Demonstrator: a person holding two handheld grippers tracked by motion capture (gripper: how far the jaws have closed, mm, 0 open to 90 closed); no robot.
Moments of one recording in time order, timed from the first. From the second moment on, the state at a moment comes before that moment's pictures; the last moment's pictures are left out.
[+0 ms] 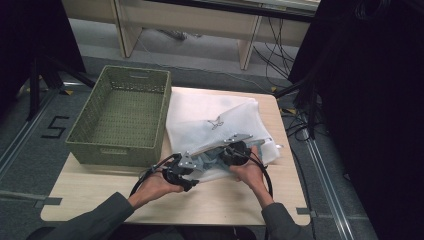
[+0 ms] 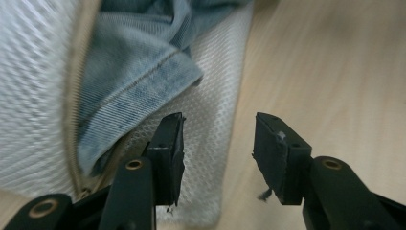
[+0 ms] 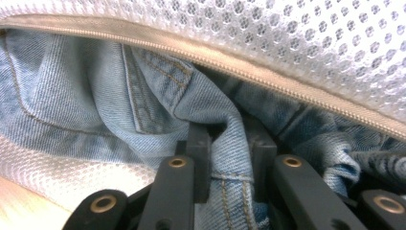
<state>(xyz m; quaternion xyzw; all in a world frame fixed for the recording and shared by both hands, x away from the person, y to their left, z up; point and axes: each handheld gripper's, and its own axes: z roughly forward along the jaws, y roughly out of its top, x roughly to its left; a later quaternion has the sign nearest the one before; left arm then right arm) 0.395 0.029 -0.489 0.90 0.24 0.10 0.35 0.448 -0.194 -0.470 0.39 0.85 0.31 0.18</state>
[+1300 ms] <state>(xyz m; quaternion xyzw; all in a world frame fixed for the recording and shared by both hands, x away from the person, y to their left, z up) 0.388 0.068 -0.499 0.92 0.23 0.04 0.31 0.459 -0.171 -0.465 0.38 0.85 0.30 0.22</state>
